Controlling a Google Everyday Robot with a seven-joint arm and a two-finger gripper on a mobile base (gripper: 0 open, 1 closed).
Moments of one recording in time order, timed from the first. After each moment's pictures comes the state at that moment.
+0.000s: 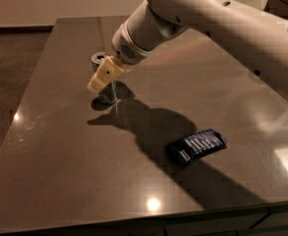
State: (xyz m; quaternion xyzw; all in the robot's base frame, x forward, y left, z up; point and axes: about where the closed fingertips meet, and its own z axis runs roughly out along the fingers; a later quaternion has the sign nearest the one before) arm 0.596 0.088 0.917 -0.55 0.74 0.18 0.33
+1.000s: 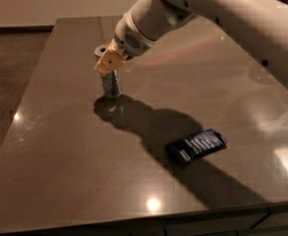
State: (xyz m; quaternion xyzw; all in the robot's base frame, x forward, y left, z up) arm 0.591 0.082 0.940 -0.56 0.73 0.19 0.33
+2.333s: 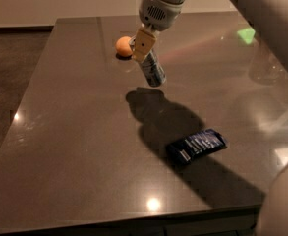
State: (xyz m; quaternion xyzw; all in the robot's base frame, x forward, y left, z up) arm 0.614 -0.006 0.958 -0.59 0.78 0.06 0.19
